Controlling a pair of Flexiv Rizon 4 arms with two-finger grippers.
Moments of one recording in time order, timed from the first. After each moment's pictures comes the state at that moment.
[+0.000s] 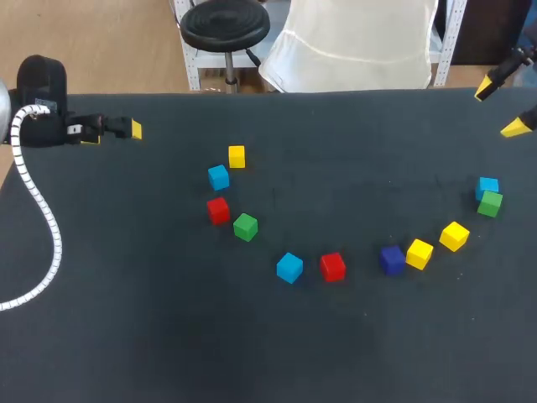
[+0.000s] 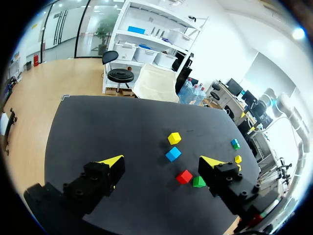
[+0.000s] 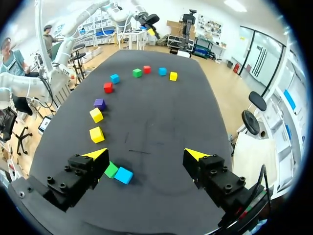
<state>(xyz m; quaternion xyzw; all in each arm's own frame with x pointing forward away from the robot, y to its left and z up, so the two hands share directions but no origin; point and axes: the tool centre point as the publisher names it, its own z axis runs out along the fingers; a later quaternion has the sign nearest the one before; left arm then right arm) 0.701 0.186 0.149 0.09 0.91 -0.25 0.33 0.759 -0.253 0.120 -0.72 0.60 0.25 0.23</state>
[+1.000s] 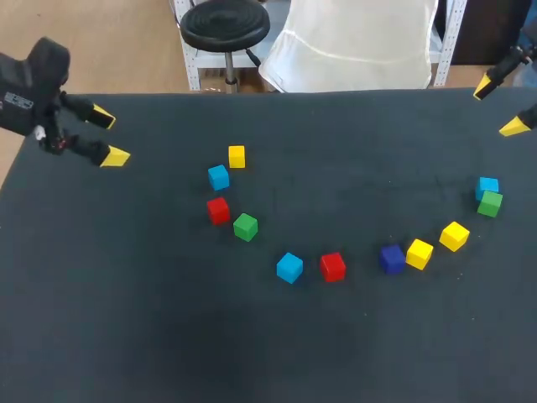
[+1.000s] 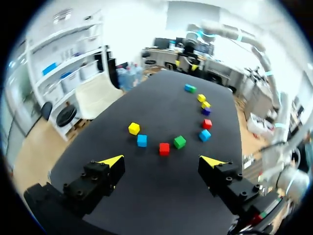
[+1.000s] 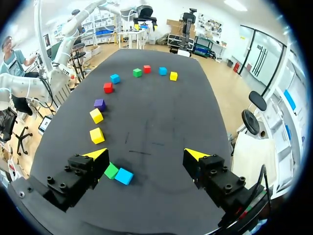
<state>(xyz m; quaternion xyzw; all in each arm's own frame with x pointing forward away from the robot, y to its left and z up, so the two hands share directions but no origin) 0.647 0.175 0.184 0.51 0.77 -0.23 0.29 0.758 -0.251 0.122 -0.72 0.60 0.24 0.22</state>
